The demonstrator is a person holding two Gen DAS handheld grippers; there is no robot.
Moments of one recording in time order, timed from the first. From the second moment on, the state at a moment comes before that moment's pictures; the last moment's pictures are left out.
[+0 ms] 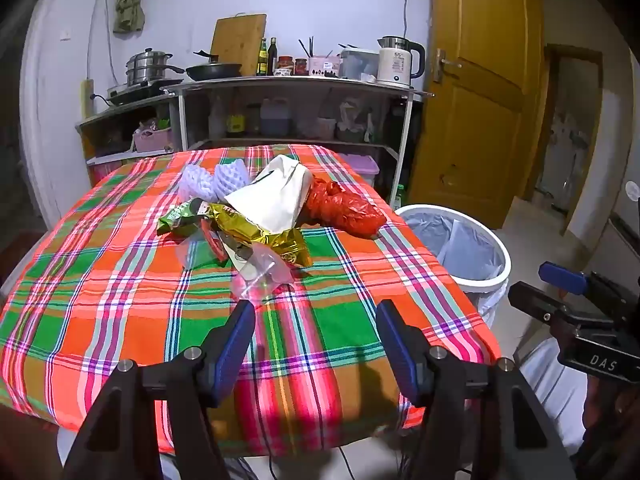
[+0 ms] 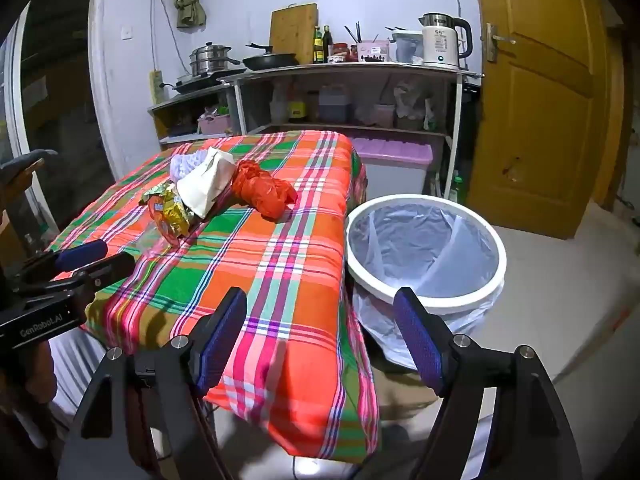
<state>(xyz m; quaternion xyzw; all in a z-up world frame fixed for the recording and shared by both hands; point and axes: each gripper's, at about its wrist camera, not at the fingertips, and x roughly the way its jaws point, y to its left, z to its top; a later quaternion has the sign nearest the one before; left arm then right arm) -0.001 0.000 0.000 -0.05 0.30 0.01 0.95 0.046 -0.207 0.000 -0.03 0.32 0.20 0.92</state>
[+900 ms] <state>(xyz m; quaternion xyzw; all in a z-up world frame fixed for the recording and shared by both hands) 0.000 -0.006 -0.001 -0.04 0.31 0.01 0.95 0.041 -0.207 0.003 -0.03 0.32 0.20 0.92</state>
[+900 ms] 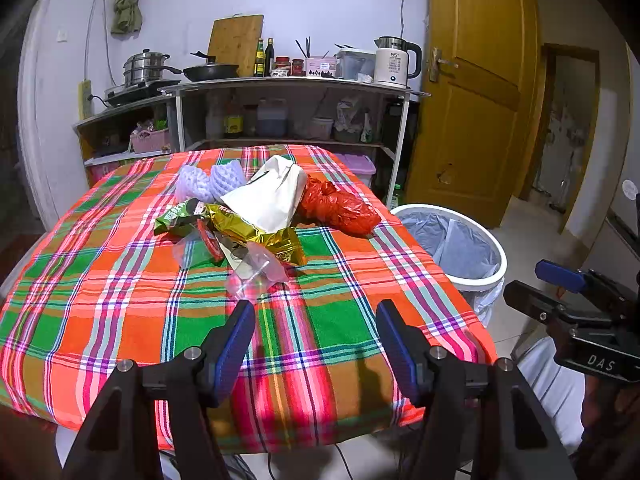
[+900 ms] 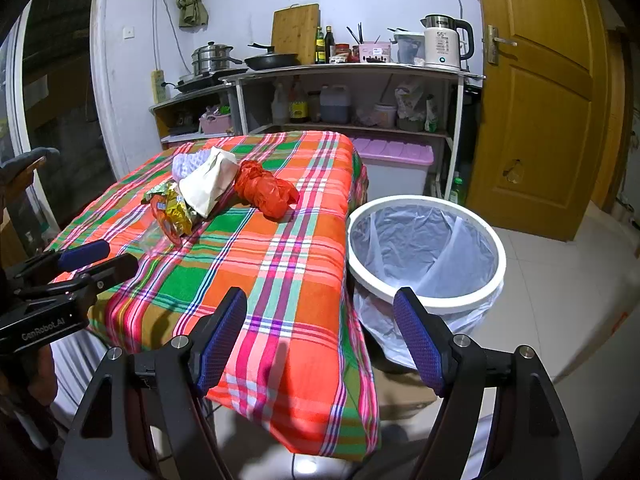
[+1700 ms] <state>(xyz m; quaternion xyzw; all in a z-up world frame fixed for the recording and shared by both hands) -0.001 -0.005 -0.002 -0.04 0.31 0.01 0.95 0.043 -0.207 0.000 -0.03 0.33 0.20 0.92</state>
